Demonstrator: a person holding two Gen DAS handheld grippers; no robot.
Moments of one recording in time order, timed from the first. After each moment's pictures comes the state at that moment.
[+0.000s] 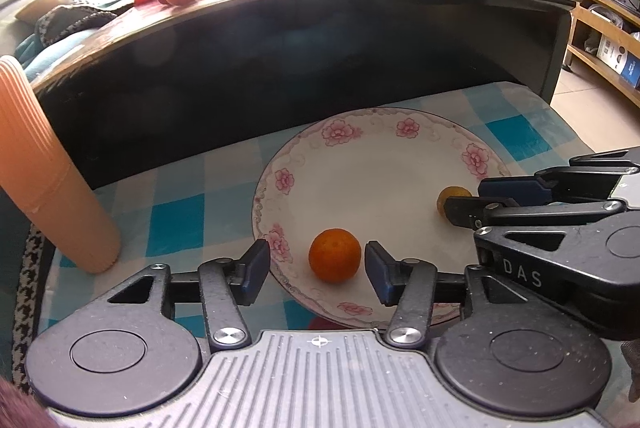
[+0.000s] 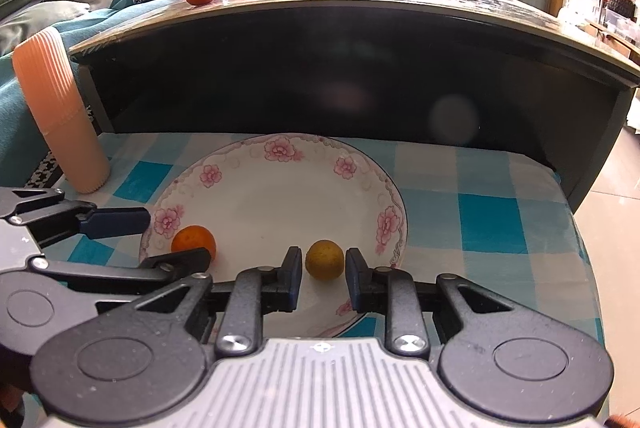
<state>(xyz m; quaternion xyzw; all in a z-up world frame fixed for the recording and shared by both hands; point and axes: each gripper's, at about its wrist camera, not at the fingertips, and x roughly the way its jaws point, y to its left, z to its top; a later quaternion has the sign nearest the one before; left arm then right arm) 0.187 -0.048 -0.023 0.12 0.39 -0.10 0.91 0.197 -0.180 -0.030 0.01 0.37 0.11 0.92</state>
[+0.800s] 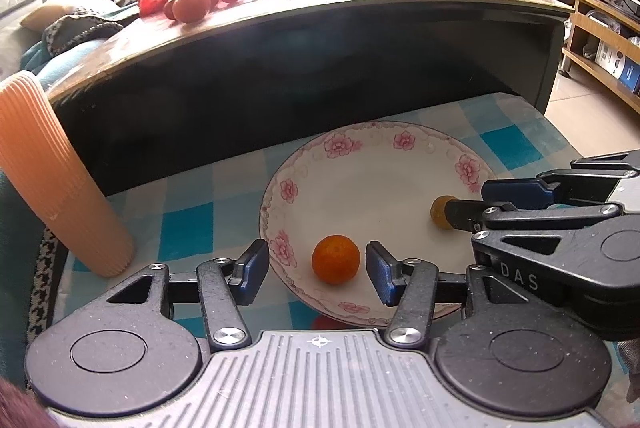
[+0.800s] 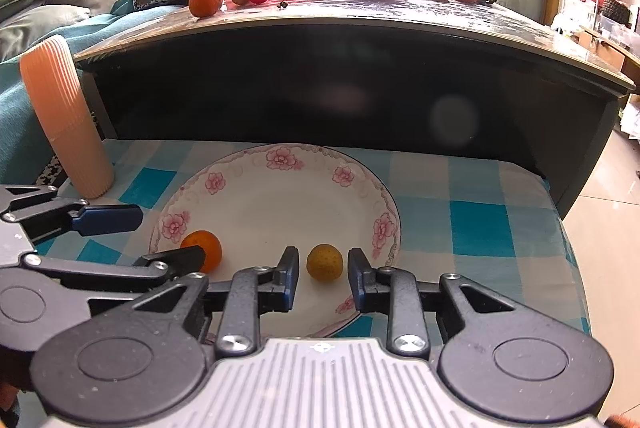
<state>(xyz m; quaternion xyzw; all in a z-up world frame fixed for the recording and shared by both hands) 0.178 -0.046 -0.010 0.12 0.37 -0.10 0.91 0.187 -0.181 -0.020 0.01 0.36 0.10 0.93</state>
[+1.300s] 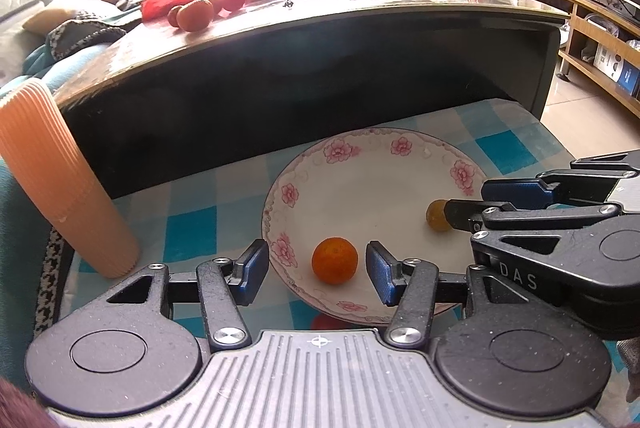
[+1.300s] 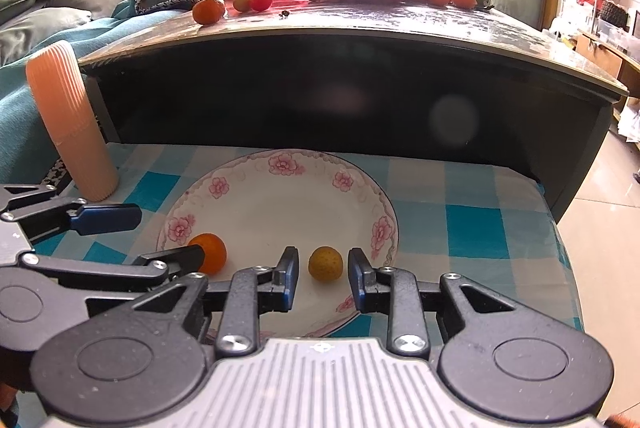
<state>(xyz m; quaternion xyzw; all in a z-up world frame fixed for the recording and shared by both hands) 0.172 -0.046 -0.003 0.12 0.37 -0.10 0.92 0.181 -0.181 -0.011 0.00 0.36 0.10 0.93</state>
